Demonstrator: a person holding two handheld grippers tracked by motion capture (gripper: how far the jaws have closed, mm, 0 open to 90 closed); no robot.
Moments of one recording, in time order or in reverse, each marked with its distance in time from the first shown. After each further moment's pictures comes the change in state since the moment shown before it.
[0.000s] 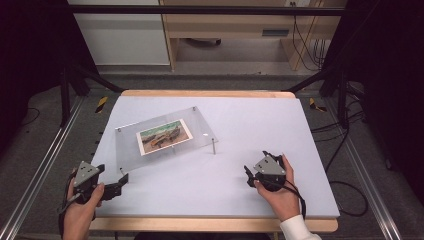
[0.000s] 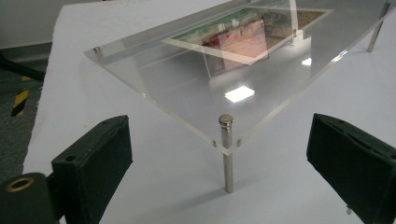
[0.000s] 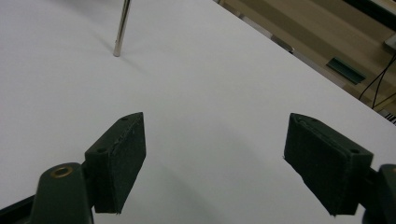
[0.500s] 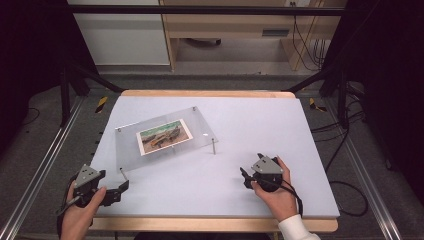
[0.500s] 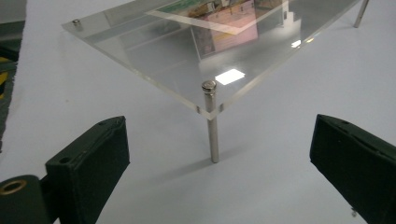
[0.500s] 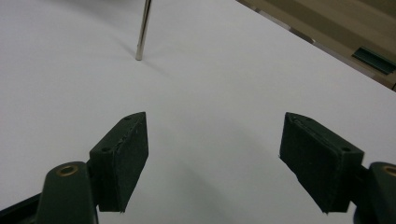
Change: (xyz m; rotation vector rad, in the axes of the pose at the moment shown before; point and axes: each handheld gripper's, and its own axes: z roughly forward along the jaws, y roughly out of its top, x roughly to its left) left arm -0.003 -0.006 -0.004 0.086 -0.057 -0.001; right arm 0.006 0.001 0.004 0.004 0.071 0.063
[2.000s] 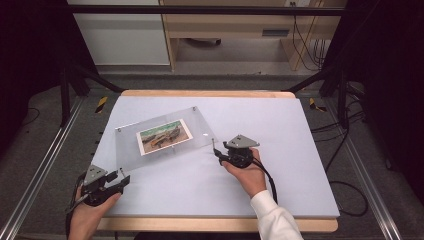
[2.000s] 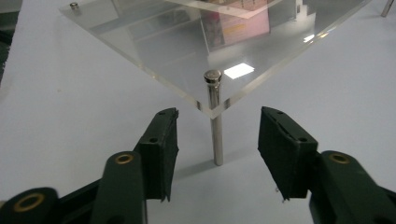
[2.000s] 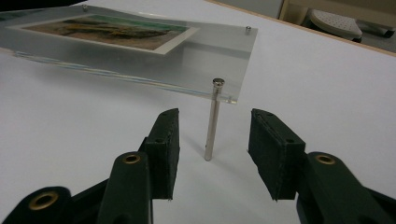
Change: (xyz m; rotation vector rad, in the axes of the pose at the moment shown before) left arm -0.005 -0.002 0.018 0.024 0.072 -0.014; right arm 0.021 0.060 0.067 -0.047 0.210 0.196
